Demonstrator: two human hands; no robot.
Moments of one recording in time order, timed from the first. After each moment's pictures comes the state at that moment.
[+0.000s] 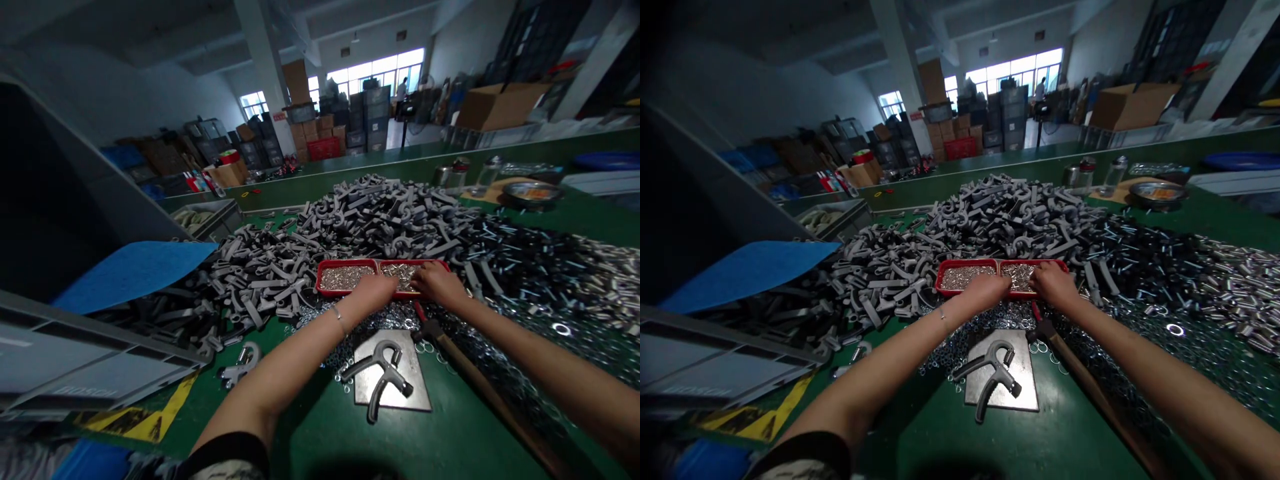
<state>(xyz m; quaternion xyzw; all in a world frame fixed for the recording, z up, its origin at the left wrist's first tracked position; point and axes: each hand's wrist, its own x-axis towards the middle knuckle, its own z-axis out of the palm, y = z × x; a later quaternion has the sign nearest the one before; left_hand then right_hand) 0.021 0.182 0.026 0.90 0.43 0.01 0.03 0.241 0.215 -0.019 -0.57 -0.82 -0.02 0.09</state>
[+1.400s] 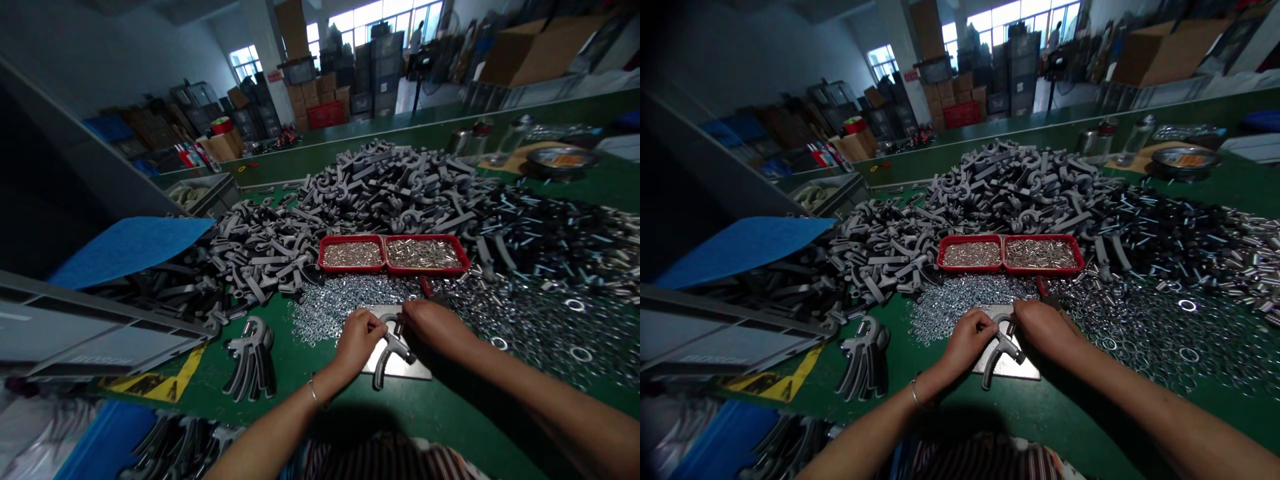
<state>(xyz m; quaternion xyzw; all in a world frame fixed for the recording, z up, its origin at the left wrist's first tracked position) -0.022 0.050 -0.060 0.68 0.56 0.33 0.34 0.183 0.088 -0.038 -0.51 -0.84 0.18 0.05</state>
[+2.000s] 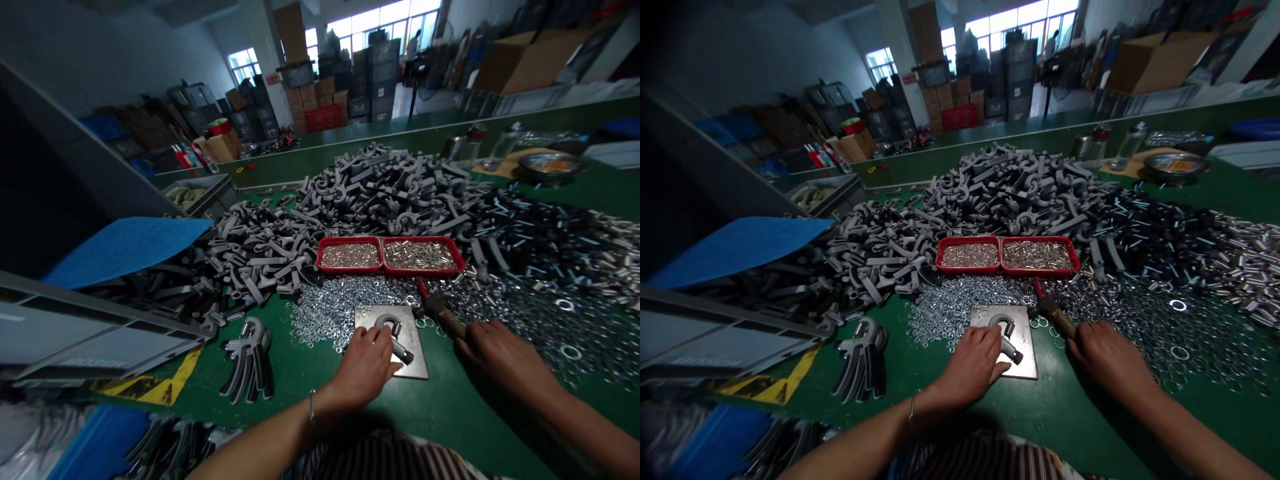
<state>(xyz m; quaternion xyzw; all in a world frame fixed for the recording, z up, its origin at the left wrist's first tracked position) -0.014 0.016 -0.050 0.89 0.44 0.08 0.07 0.292 0.034 -0.052 -0.61 -0.79 0.05 0.03</state>
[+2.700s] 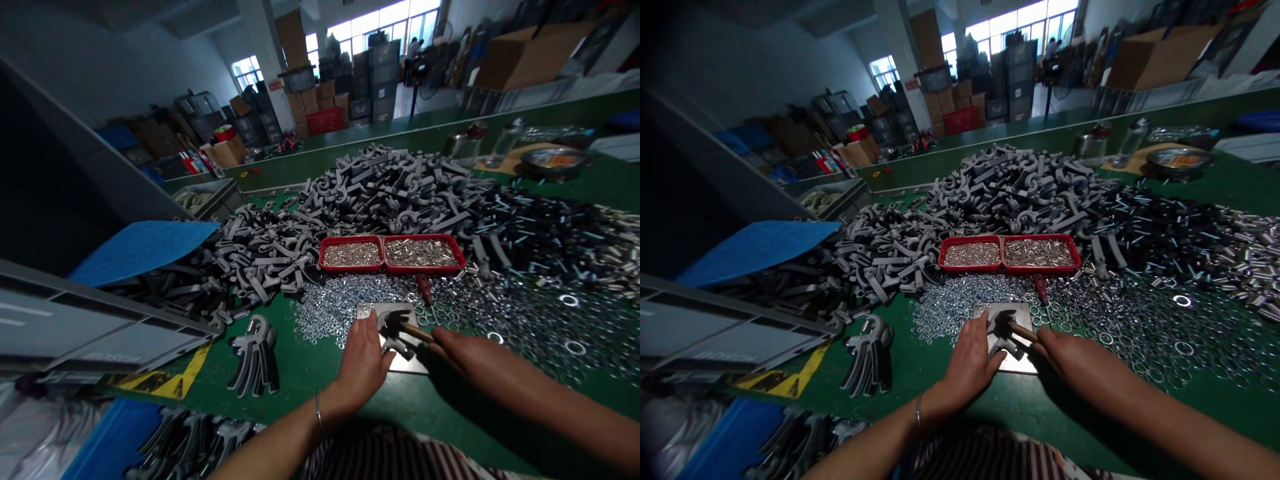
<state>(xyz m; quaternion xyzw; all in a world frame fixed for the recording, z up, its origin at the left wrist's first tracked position) -0.013 0.001 -0.070 0.77 0.57 0.22 0.17 0.227 0.017 -0.001 -0.53 -0.78 0.32 0.05</state>
